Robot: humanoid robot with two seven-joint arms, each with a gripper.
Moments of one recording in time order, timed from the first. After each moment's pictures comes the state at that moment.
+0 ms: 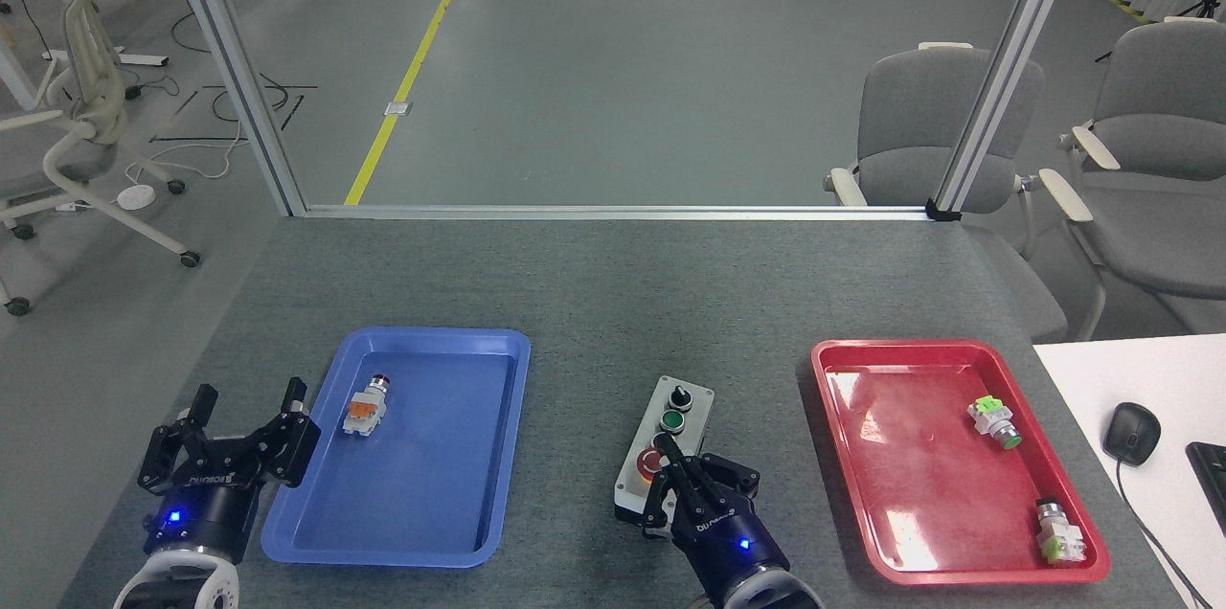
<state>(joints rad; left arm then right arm) -0.10 0.20 0.18 -1.39 -1.22 -0.20 0.19 -0.07 0.18 0.18 -1.38 1.64 -0.21 0.05</state>
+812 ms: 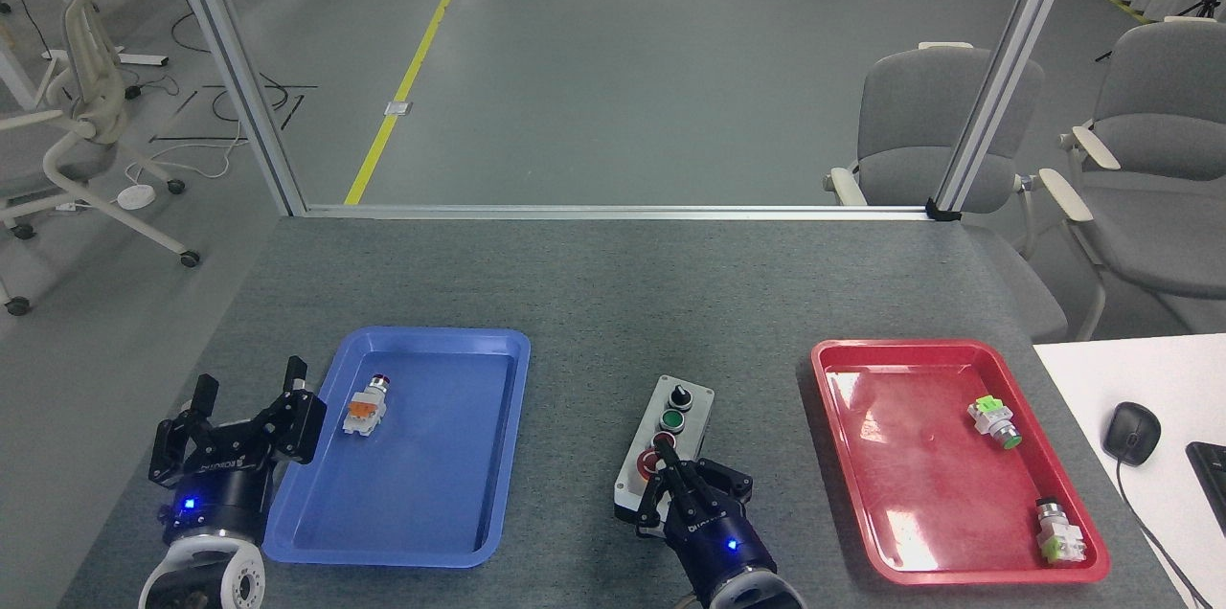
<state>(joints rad) -0.11 0.15 0.17 -1.45 -1.19 -0.08 0.17 -0.11 0.18 0.22 -1.28 1.62 -0.12 -0.02</state>
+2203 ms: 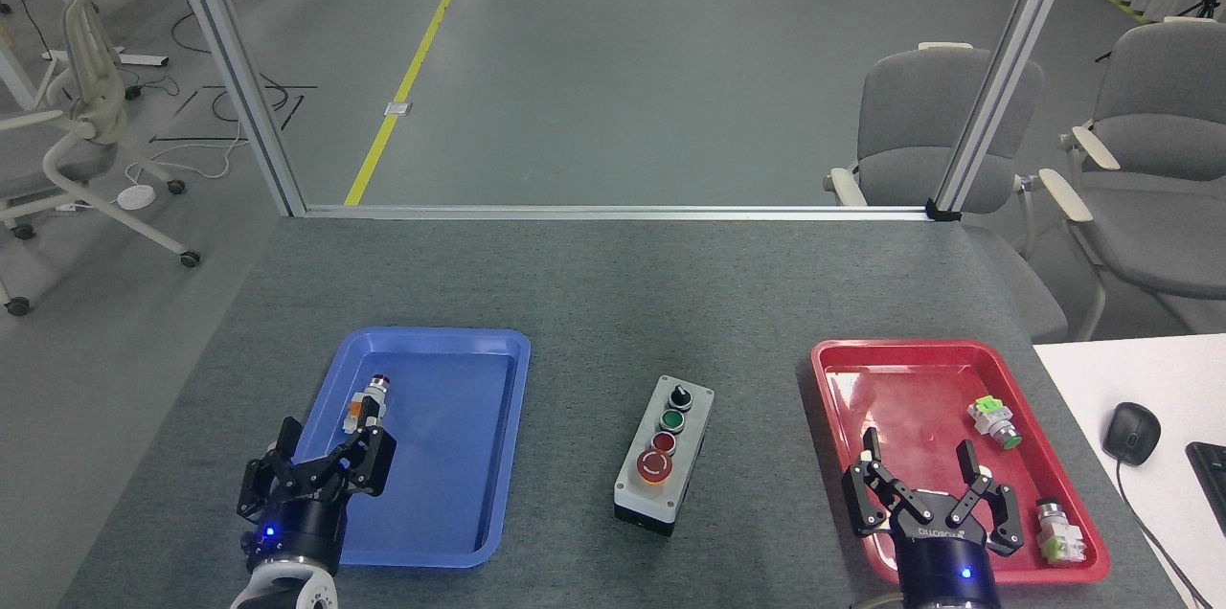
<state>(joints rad) -0.10 0.05 0.11 -1.35 -1.18 -0.08 0.17 0.04 0.07 -0.16 -1.54 1.50 -0.05 -0.12</state>
